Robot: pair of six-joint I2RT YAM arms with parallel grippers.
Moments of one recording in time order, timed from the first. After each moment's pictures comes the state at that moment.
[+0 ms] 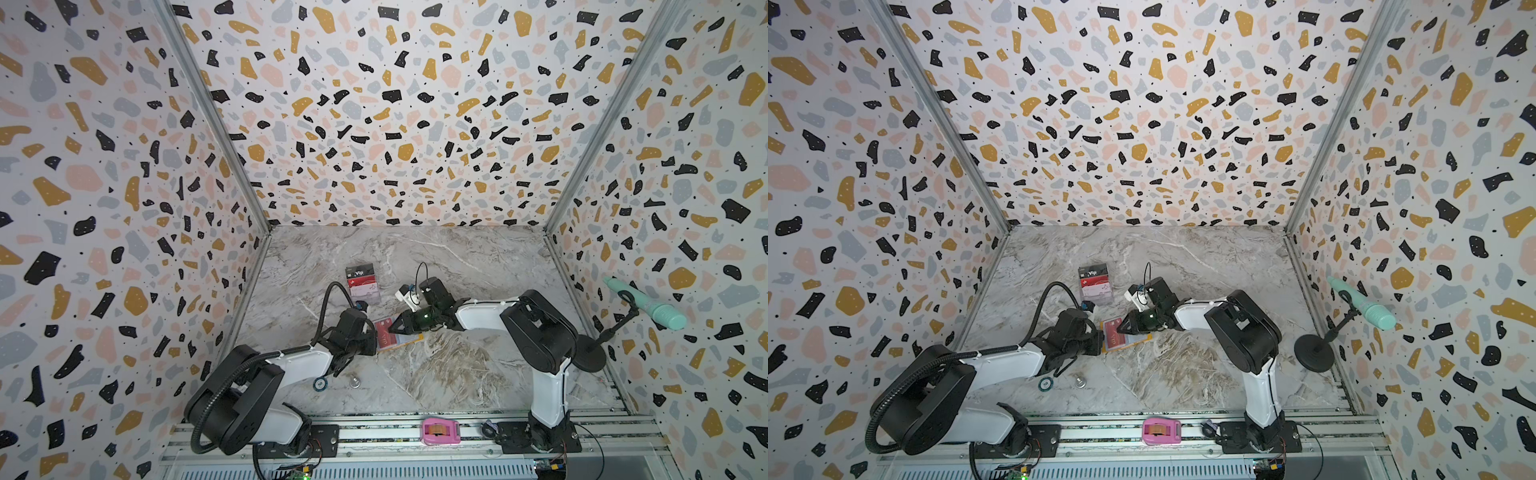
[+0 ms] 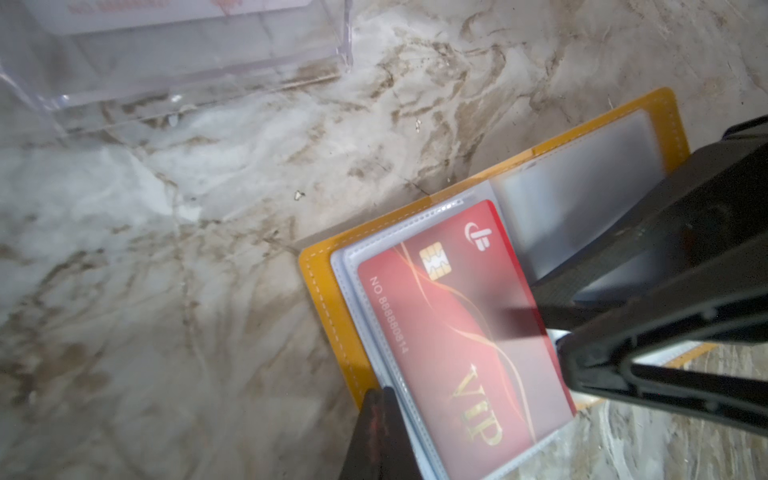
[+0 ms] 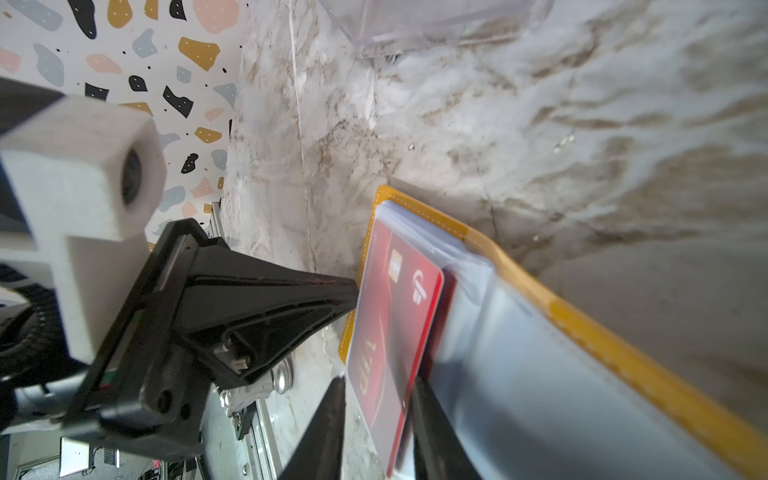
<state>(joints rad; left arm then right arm) -0.55 1.40 0.43 0.11 0.08 -0.43 0.72 1.97 1.05 0.11 -0.74 0.55</state>
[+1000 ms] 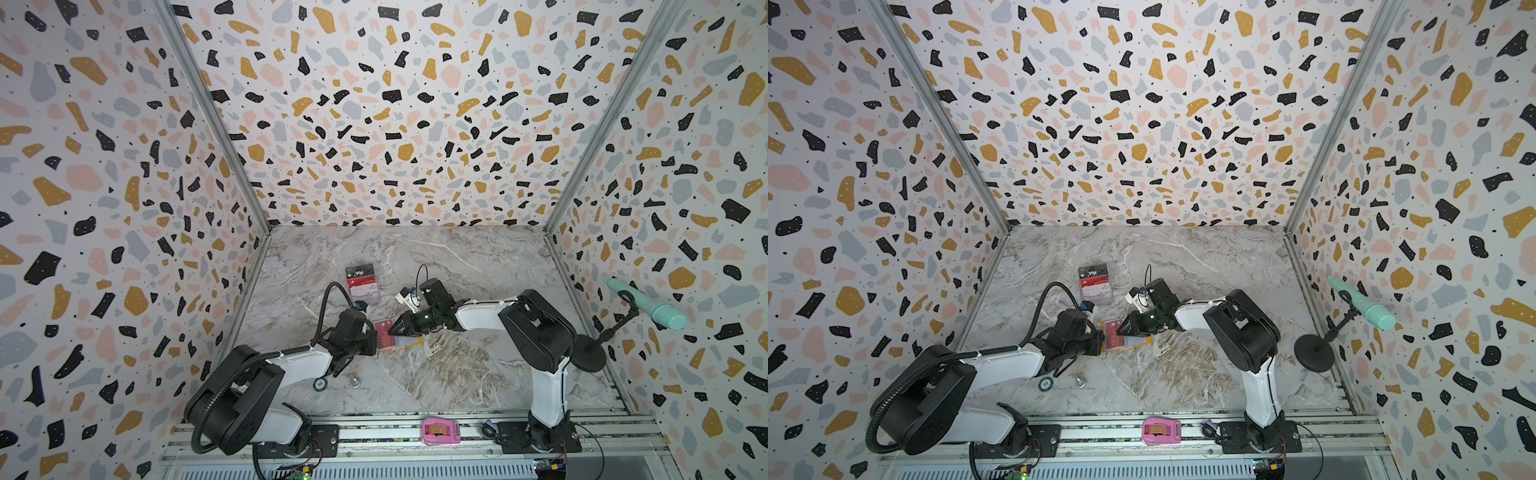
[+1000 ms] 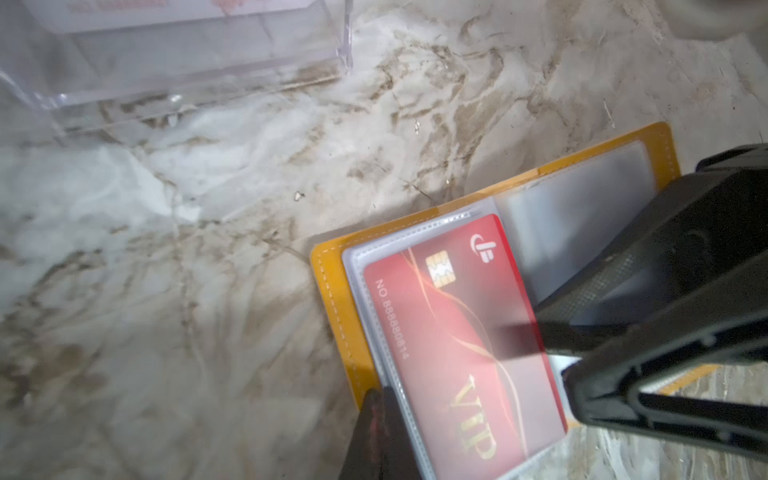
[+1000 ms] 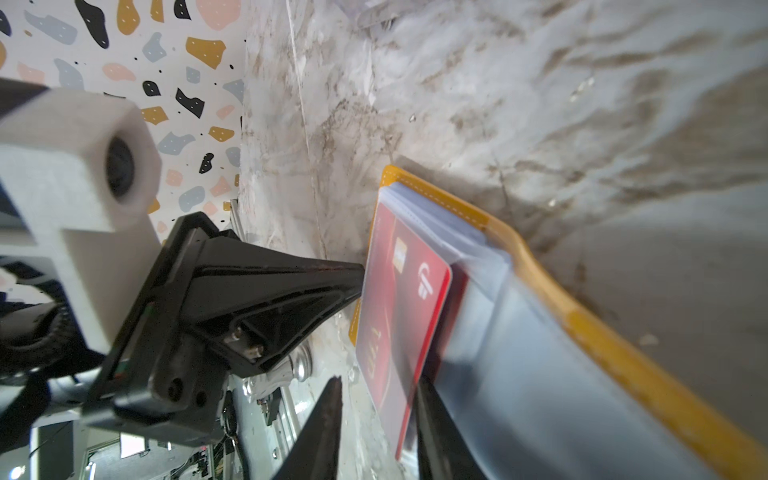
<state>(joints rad) -0.54 1.40 0.43 0.13 0.09 -0.43 0.71 1.98 1.05 0.12 -0.81 0.63</state>
